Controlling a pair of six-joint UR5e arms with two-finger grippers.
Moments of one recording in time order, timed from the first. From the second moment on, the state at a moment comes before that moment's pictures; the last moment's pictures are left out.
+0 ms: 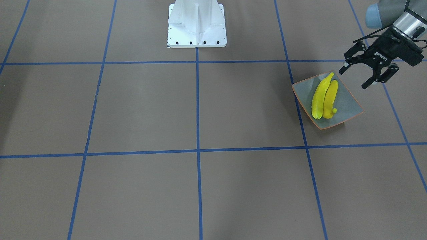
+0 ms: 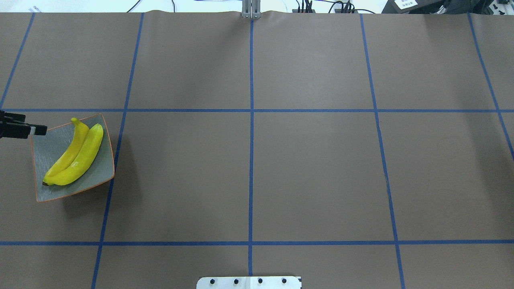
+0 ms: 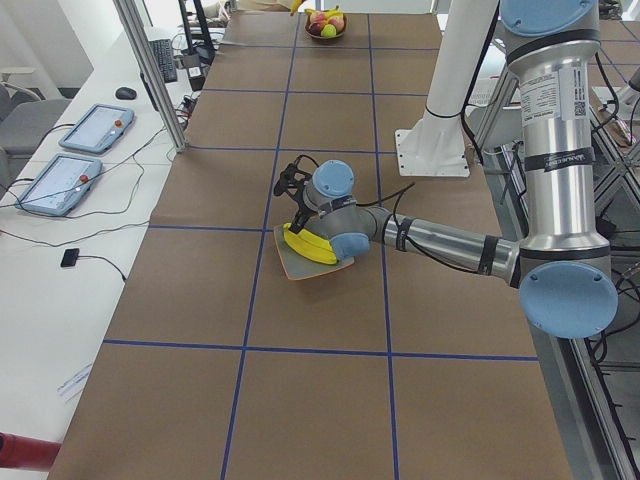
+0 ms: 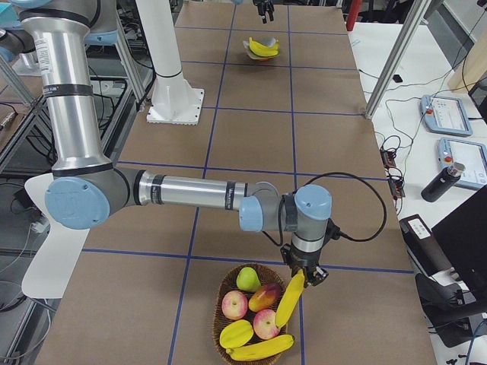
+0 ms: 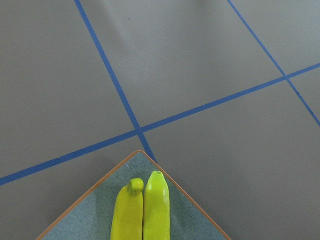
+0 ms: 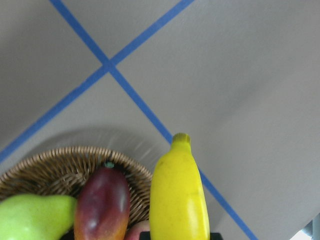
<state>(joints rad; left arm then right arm) -1.07 -1.42 -1.88 -2.57 -2.28 -0.71 1.59 -1.40 1.43 -1.54 2.09 -0.79</state>
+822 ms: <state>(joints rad) -1.07 -1.44 -1.88 -2.57 -2.28 -0.80 1.46 -1.23 1.64 -1.63 2.27 -0.01</state>
